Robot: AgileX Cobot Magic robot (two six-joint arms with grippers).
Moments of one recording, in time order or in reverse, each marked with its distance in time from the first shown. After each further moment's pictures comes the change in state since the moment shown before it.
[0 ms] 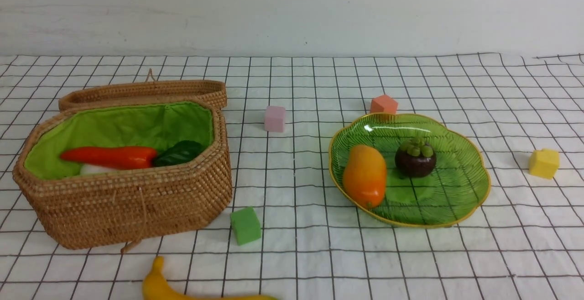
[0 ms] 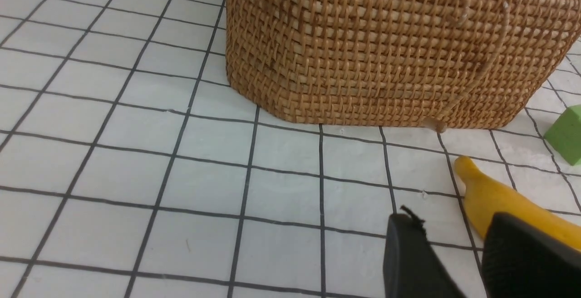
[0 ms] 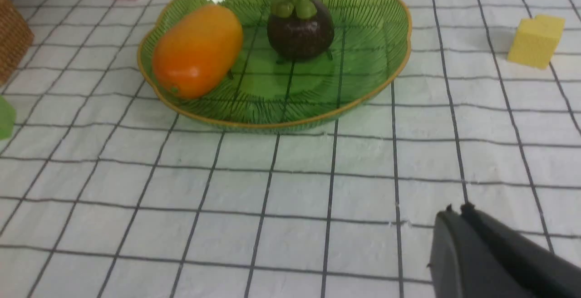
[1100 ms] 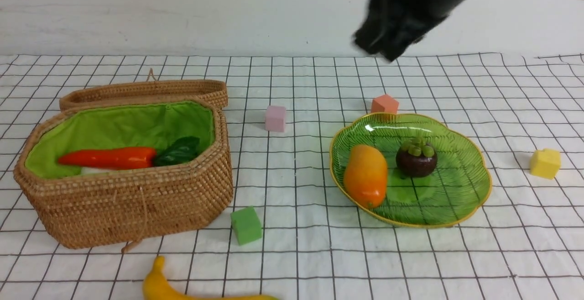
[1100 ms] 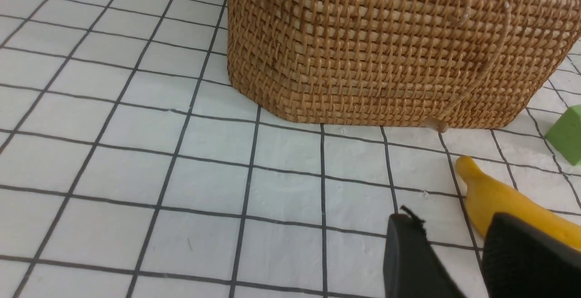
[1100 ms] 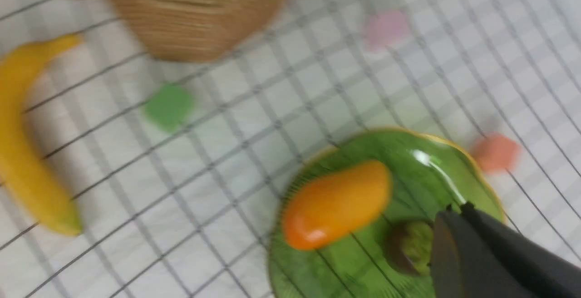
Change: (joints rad) right arm 0.327 1.251 -1.796 -0.130 0.938 -0.287; left arm 0.000 0.000 0.000 0.000 0.000 0.000
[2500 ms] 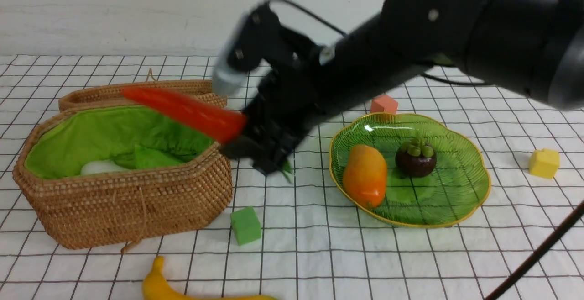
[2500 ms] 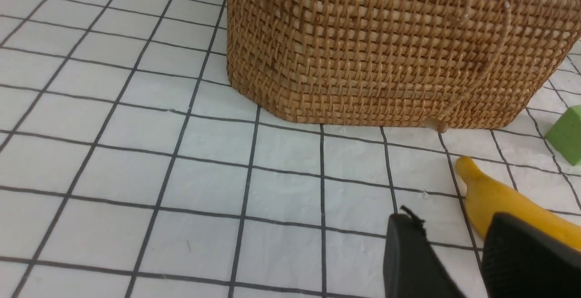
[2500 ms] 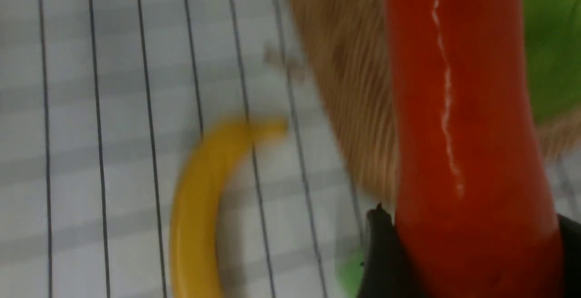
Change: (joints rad) right arm 0.271 0.132 0.307 0.595 -0.533 -0.562; left arm 0.000 0.000 0.000 0.000 0.000 0.000
